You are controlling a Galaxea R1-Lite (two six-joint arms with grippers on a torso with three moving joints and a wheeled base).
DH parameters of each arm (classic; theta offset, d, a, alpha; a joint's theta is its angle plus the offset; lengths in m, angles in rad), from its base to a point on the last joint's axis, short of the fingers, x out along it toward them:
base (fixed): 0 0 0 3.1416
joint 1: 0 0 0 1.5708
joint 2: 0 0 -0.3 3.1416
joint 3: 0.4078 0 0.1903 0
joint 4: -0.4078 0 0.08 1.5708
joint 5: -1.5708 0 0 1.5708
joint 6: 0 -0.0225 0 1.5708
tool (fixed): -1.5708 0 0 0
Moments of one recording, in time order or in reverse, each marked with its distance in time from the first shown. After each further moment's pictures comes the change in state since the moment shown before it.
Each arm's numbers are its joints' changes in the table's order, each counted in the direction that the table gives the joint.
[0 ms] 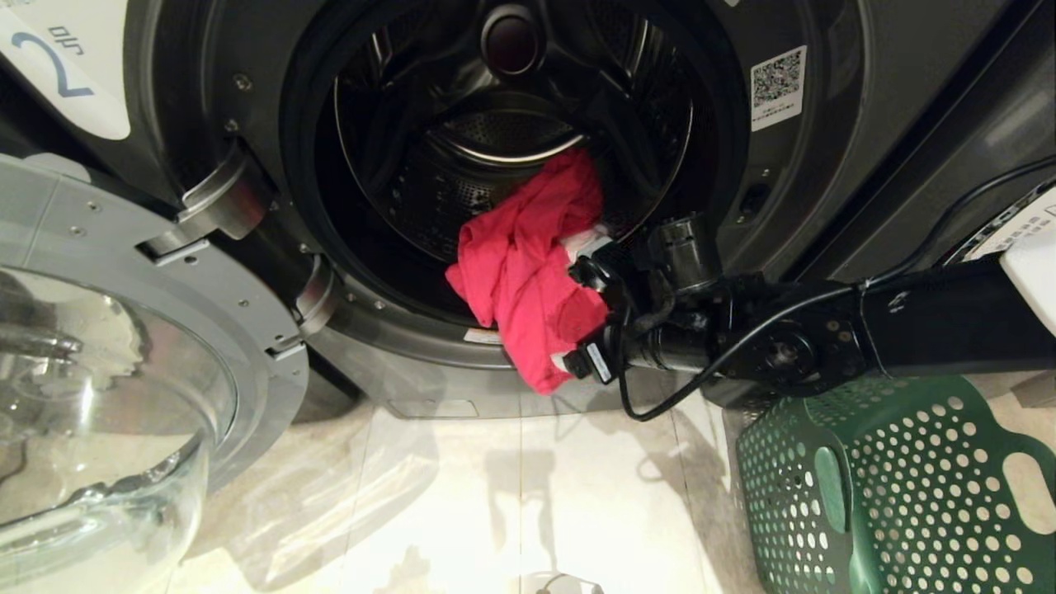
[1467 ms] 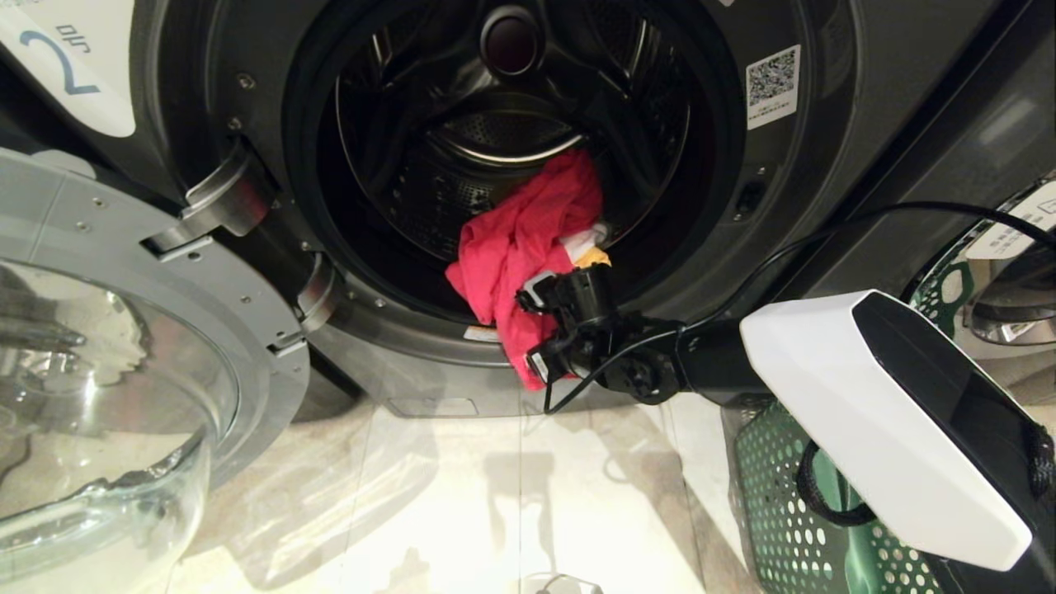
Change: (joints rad) left arm 0.000 0.000 0.000 0.000 0.000 0.000; right arm -0.006 0.411 0.429 0.041 0.186 0.000
